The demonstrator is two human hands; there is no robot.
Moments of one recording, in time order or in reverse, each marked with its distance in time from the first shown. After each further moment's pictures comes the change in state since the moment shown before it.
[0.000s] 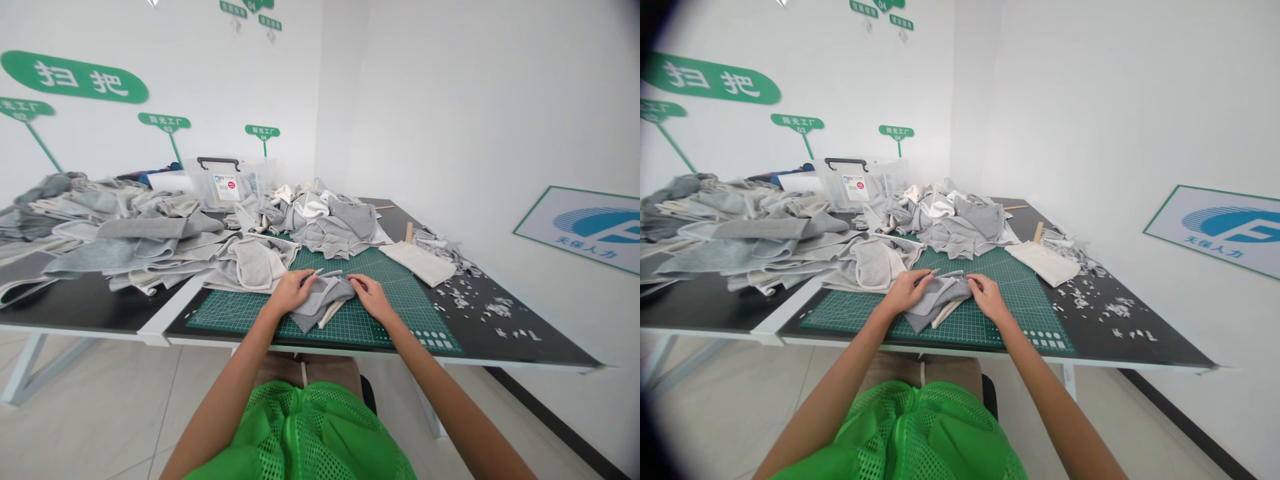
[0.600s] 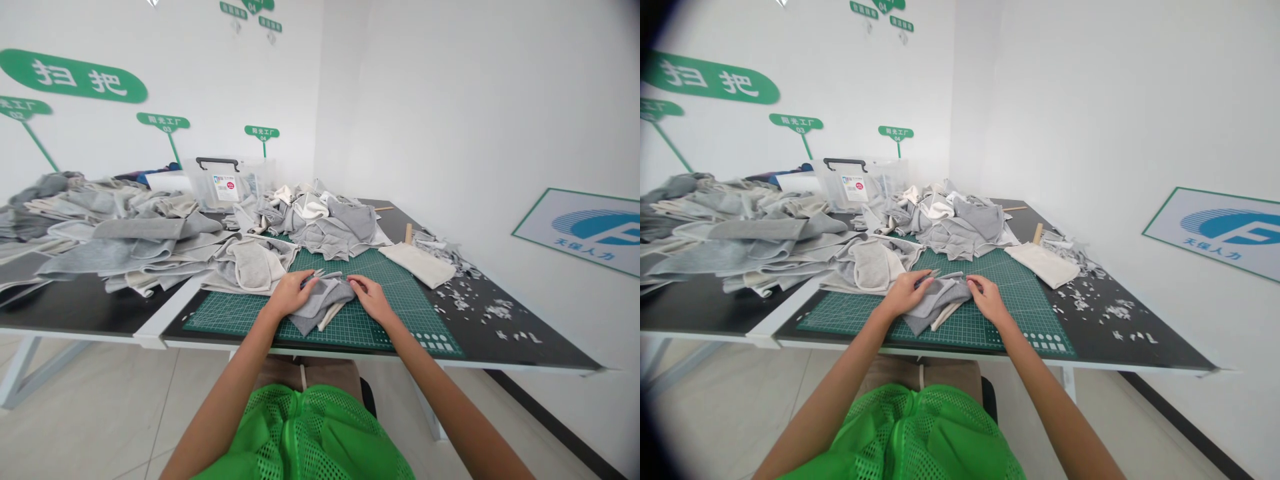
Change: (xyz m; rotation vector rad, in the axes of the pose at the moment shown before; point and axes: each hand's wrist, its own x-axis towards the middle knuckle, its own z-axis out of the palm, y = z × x) left_hand 0.000 -0.001 0.000 0.020 -0.004 -0.010; right_hand 0.000 -0.001 0.000 -0.005 -0.001 0.017
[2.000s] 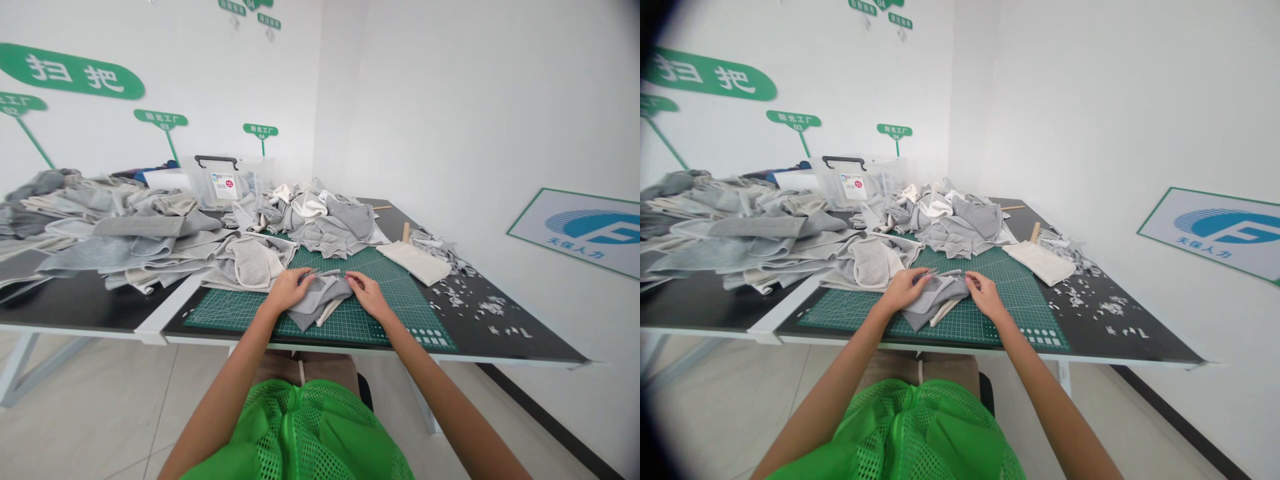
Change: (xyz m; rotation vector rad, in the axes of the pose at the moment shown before) left_hand 0.001 0.001 -0.003 0.071 -0.061 -0.090; right_hand 0.000 0.001 0.000 0.015 -0.019 0.013
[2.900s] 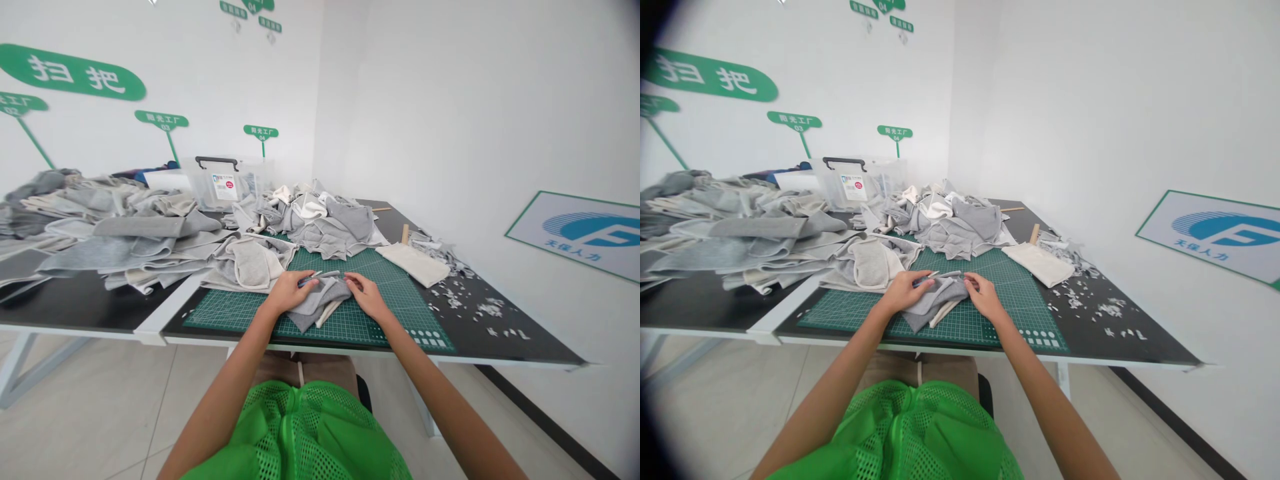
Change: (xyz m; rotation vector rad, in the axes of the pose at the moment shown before) left_hand -0.002 0.000 0.001 -0.098 -0.002 0.042; right_hand 0.002 0.007 0.003 0.011 -0.005 -0.005
